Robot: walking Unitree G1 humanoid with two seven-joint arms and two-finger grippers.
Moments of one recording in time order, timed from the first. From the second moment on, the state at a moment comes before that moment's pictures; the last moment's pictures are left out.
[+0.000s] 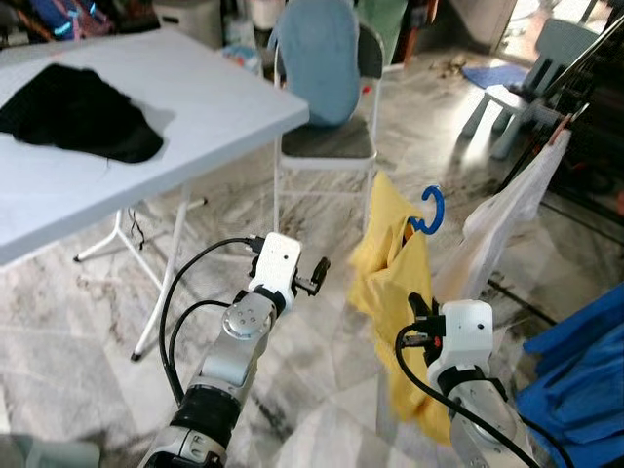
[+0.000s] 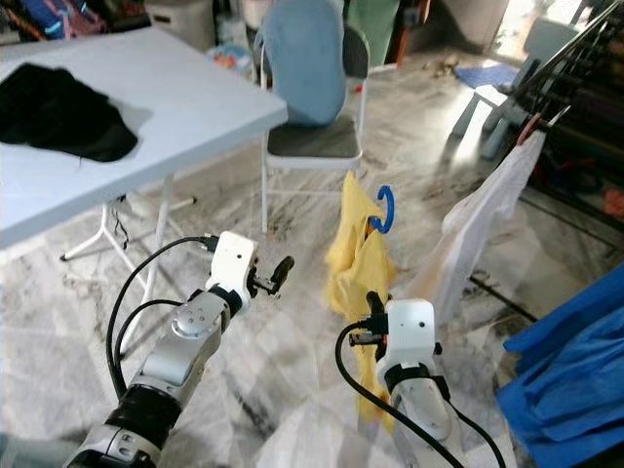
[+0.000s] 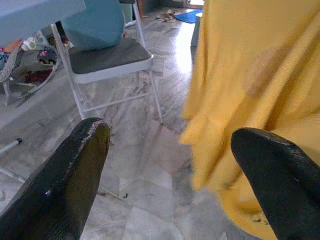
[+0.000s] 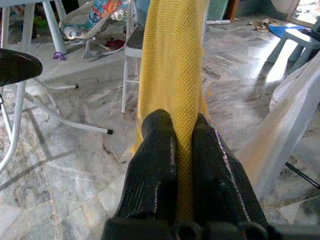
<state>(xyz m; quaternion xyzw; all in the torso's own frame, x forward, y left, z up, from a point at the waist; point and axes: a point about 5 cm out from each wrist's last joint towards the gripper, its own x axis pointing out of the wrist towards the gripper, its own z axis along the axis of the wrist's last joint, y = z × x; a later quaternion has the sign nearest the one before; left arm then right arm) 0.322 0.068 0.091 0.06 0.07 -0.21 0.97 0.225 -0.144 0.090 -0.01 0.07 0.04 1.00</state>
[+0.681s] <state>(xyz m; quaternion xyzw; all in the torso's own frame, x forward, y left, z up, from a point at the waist) 0.323 0.065 0.092 0.05 0.06 -0.22 0.97 0.220 -0.139 0.082 0.00 0.09 0.05 1.00</state>
